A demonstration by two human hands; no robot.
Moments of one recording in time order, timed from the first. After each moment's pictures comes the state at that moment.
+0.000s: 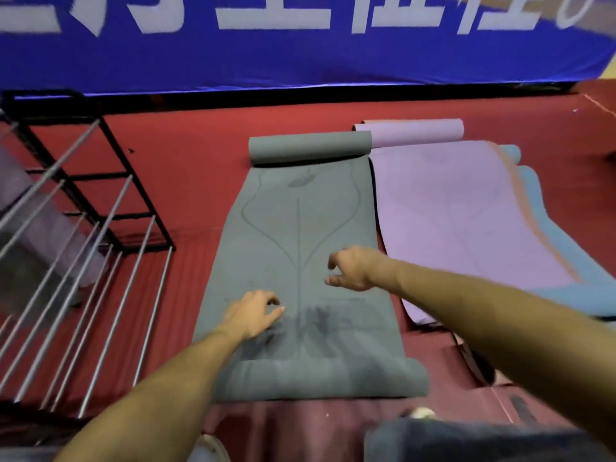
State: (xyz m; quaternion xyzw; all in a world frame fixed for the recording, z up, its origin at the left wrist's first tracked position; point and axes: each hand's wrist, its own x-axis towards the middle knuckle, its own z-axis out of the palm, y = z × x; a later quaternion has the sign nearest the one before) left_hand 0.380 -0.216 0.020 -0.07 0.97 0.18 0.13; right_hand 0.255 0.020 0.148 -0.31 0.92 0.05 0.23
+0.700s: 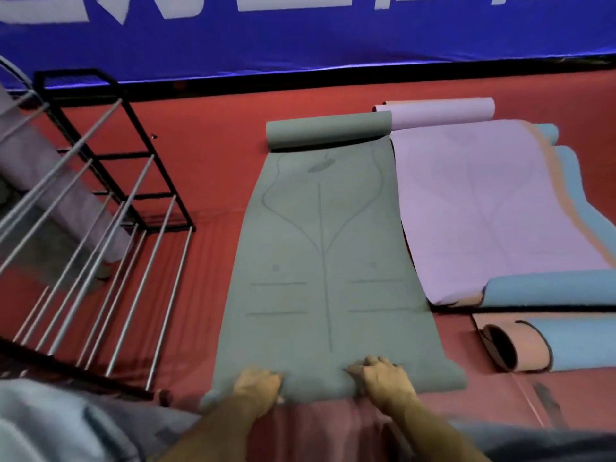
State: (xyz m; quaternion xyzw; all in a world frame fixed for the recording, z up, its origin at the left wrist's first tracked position) left_hand 0.518 -0.164 -0.090 -0.06 0.93 0.02 0.36; right_hand 0.418 0.106 -0.073 -0.28 0.91 0.06 0.29
